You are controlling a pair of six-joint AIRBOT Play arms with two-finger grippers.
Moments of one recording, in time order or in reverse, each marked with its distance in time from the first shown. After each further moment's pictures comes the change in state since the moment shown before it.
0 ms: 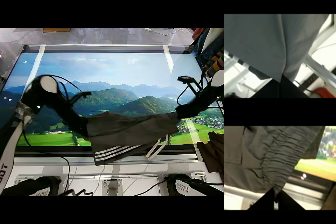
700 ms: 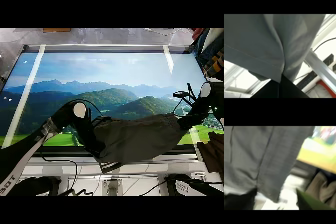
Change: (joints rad) left arm -0.280 0.000 -0.208 0.003 0.169 -0.058; right arm 0.000 0.000 -0.170 -0.176 -0.096 -0.119
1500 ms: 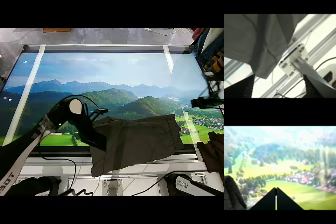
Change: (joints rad) left arm 0.080 0.000 0.019 0.001 0.100 0.033; right arm -0.316 -0.045 -0.003 0.071 -0.618 0.090
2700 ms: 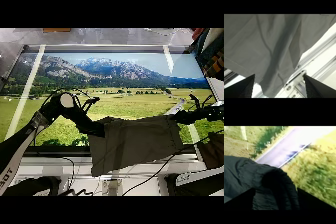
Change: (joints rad) left arm 0.098 0.000 0.009 -0.001 0.138 0.003; right arm -0.179 -0.448 0.005 0.588 0.300 -0.322
